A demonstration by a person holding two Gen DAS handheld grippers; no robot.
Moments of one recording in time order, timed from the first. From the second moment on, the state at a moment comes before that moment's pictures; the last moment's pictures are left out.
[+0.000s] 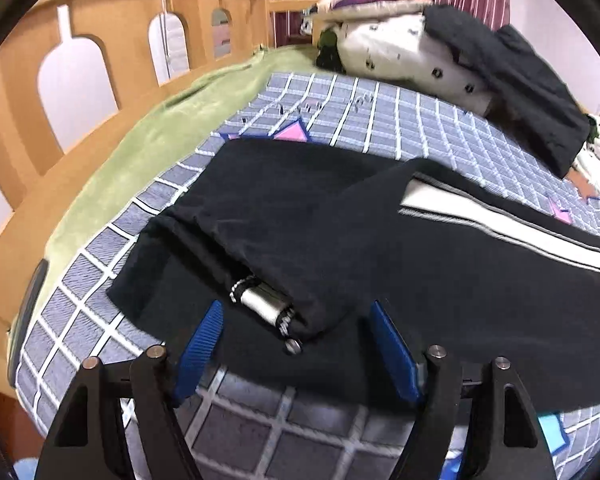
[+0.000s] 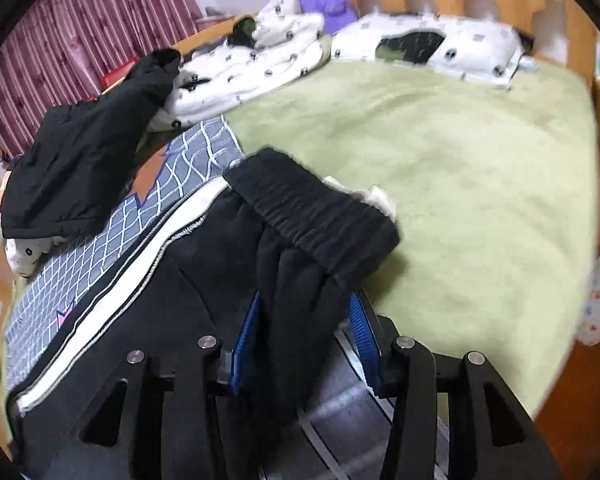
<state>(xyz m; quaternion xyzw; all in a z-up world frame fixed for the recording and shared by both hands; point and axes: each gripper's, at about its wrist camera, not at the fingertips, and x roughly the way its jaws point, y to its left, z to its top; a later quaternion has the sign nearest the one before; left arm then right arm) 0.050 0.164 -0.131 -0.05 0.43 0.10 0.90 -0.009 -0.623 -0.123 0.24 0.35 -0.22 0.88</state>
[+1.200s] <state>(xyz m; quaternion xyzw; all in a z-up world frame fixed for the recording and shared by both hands) 0.206 0.273 -0.142 -0.14 0.40 0.08 0.90 0.209 -0.281 -0.129 -0.13 0.42 0.15 0.89</state>
